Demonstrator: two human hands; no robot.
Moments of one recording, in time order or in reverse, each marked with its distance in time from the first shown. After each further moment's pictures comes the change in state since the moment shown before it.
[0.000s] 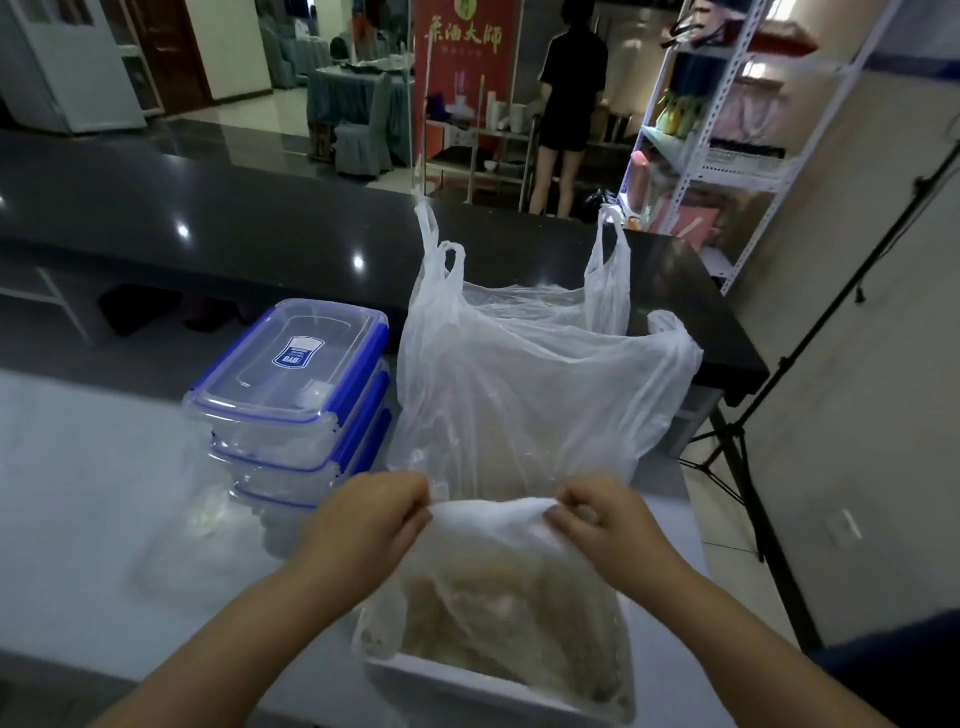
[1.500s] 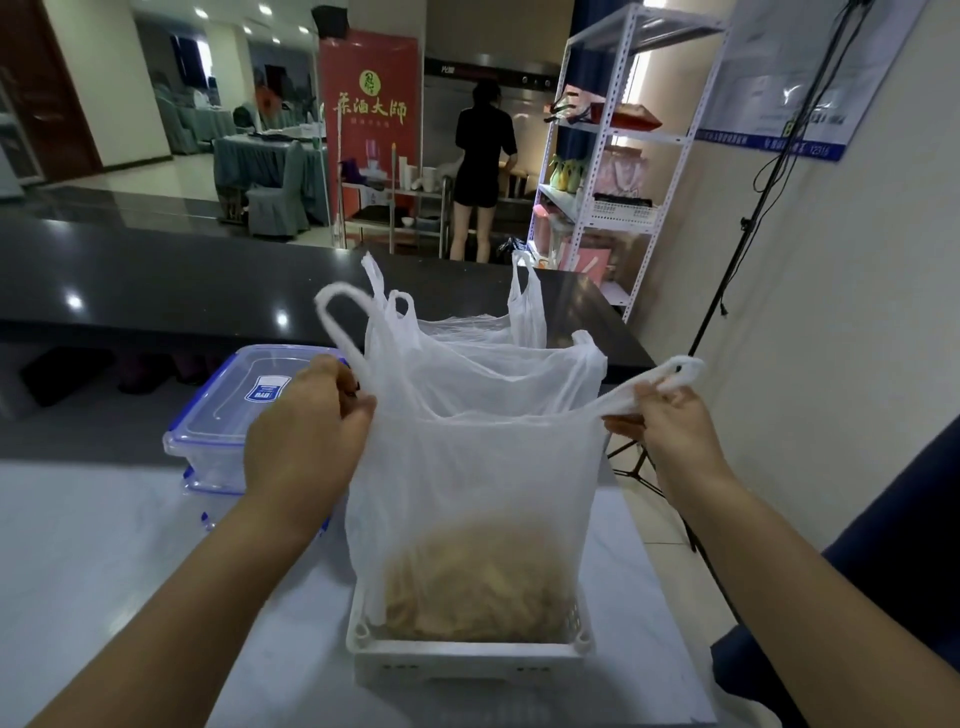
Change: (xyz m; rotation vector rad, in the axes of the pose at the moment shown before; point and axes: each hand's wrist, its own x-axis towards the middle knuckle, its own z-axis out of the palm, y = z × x) left_hand 0.006 0.039 -0.085 -0.082 0.537 -0.142; right_hand -0.040 -0.050 -0.091 0.727 0.727 0.375
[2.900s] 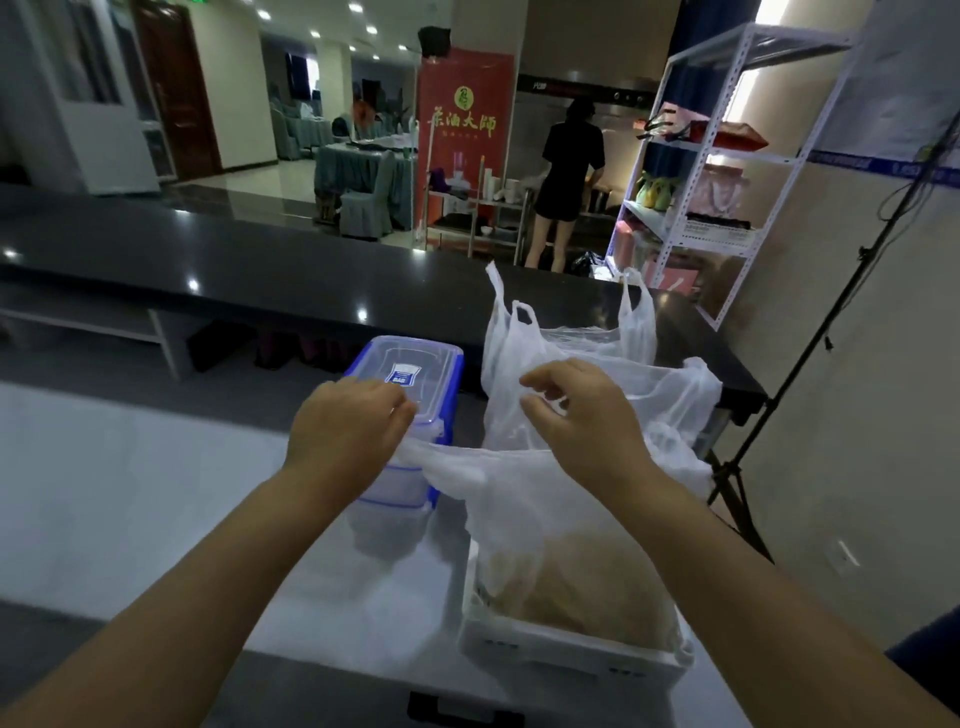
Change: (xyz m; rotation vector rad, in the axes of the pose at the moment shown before) left_hand 0.003 -0.104 -0.053 0.382 0.004 0.372; right_hand -0.086 -0.030 0.147 -0.639 -0.351 -0.756
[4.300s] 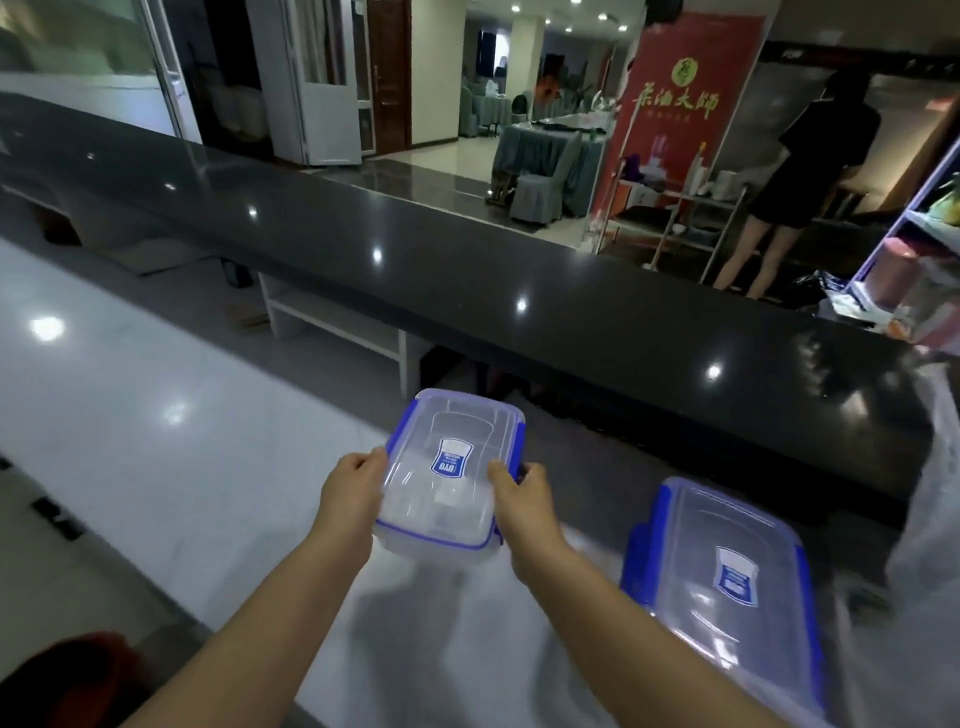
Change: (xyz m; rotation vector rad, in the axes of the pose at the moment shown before) left_hand -0.044 -0.329 0.055 -0.924 0.101 -1.482; right_hand 0.134 -0.178 0.392 0.813 -0.421 0.866
